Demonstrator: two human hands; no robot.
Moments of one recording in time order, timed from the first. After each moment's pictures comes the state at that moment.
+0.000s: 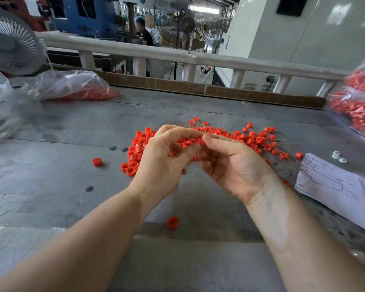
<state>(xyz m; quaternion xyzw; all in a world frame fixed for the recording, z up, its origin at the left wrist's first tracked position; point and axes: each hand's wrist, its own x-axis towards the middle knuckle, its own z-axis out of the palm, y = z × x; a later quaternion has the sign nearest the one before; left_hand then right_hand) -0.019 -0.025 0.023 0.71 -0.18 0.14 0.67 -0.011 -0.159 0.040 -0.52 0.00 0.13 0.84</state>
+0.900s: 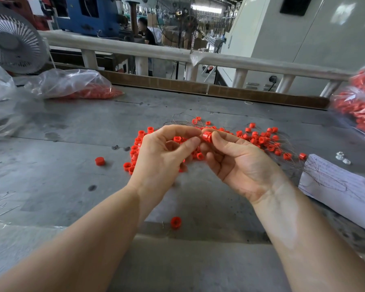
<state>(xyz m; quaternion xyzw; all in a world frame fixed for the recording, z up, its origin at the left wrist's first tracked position) -0.021 -0.022 0.026 0.67 -0.13 0.12 0.72 -0.009 -0.164 0.040 -0.49 -0.02 0.13 0.86</state>
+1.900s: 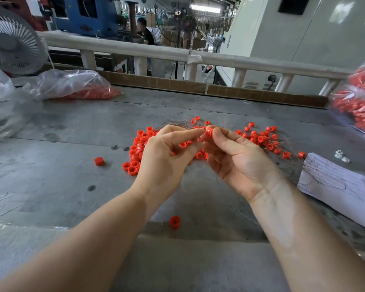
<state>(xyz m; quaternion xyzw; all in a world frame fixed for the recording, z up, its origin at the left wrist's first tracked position) -0.017 -0.026 0.021 0.73 -0.16 0.19 0.63 -0.008 -0.164 0.038 -0.50 0.01 0.09 0.86</state>
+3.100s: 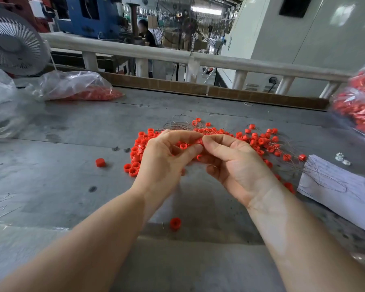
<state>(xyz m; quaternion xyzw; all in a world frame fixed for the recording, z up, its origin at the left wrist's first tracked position) -0.020 -0.027 0.024 0.72 -0.13 0.14 0.67 -0.014 -0.157 0.035 -0.60 -0.03 0.06 0.80</state>
